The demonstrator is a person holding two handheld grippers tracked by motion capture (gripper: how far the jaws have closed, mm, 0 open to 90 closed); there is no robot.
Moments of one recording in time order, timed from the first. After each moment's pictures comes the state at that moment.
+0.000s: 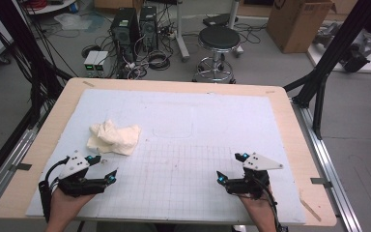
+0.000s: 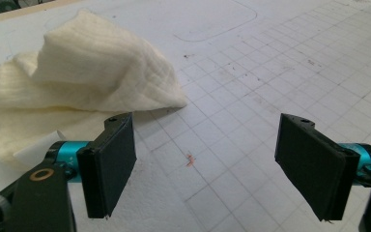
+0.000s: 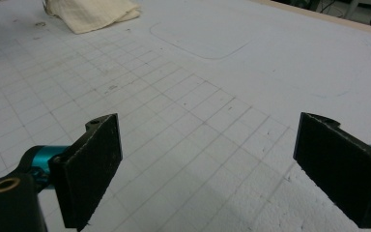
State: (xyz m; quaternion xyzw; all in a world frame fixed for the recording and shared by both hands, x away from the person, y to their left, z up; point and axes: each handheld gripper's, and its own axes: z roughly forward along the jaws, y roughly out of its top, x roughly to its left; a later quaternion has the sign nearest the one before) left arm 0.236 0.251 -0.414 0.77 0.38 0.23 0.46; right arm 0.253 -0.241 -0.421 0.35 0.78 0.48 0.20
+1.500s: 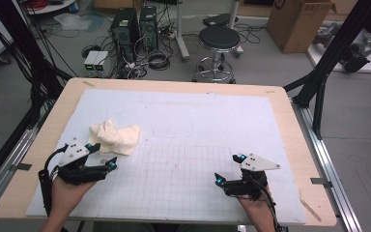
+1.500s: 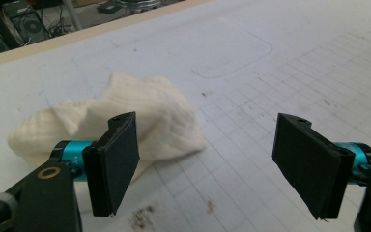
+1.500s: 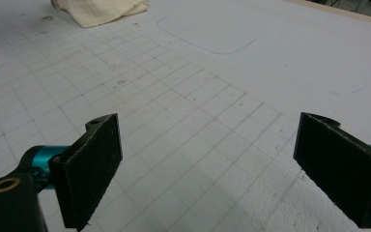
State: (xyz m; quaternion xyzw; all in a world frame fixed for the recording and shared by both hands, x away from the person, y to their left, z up) left arm 0.263 0.247 -0.382 0.76 0.39 0.26 0.46; right arm 0.251 -0.236 -0.422 0.34 0.79 0.48 0.20
